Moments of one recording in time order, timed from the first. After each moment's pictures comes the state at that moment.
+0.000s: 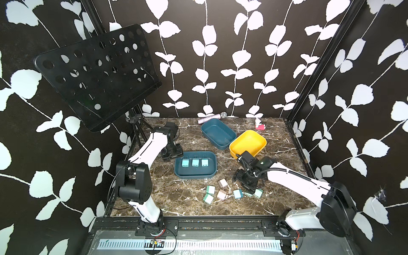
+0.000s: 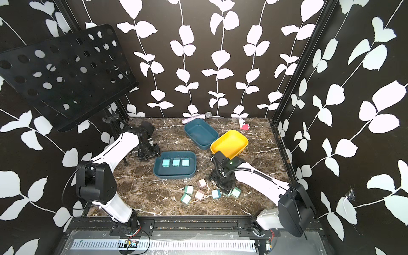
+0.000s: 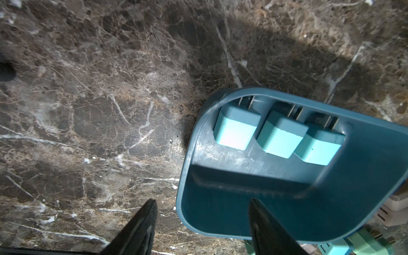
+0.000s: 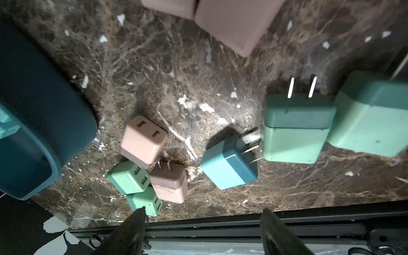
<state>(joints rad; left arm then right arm) -0.22 1.68 1.40 -1.17 0.06 -0.45 0.74 1.36 0.91 -0.88 -0.22 1.32</state>
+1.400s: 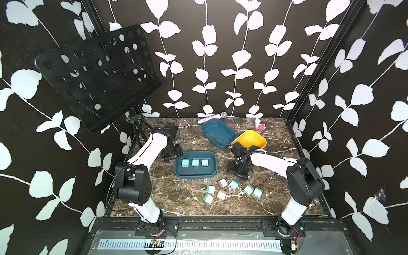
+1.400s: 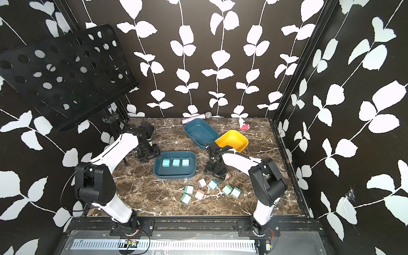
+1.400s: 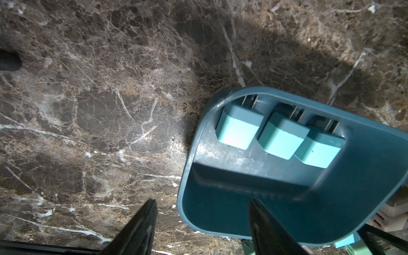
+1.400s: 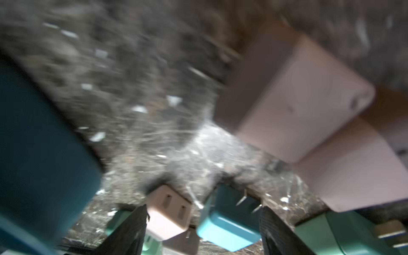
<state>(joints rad) -0.22 1.65 1.38 -1.17 0.04 -0.50 0.63 1.74 1.18 -0.83 -0.23 0.93</state>
